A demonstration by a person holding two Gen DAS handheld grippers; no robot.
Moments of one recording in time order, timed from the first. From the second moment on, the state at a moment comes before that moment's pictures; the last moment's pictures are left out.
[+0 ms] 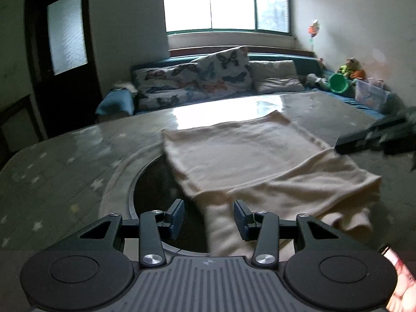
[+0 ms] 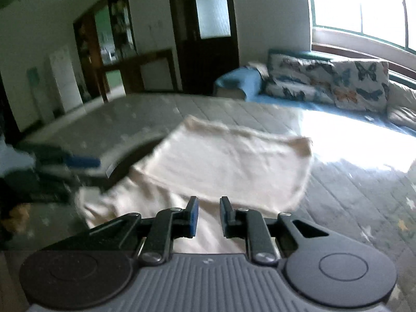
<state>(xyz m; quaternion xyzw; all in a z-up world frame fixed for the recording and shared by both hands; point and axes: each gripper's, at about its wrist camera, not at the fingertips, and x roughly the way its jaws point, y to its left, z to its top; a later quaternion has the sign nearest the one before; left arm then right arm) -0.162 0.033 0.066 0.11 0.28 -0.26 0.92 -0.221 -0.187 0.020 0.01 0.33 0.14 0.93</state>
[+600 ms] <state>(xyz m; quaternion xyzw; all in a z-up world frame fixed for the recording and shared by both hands) -0.139 -0.010 0.039 0.15 0.31 -0.30 0.89 -0.204 -0.204 0.001 -0.03 0.33 0.12 0.94</state>
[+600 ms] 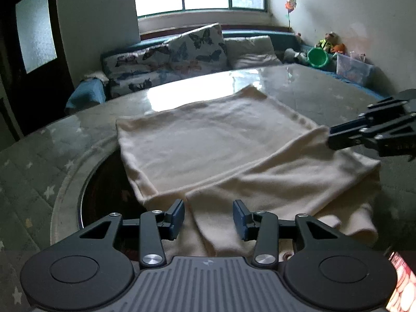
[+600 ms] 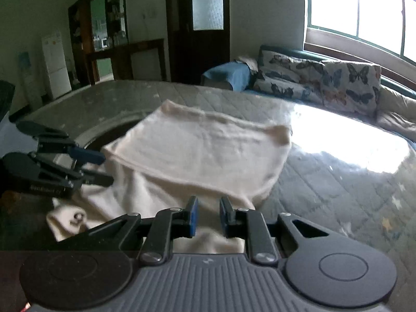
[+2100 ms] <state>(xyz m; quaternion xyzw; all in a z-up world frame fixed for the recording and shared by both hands) -0.228 0.020 0.028 0.35 0.23 -0.38 0.83 -0.284 -0.173 -0.009 -0.24 0.34 0.21 0.89</state>
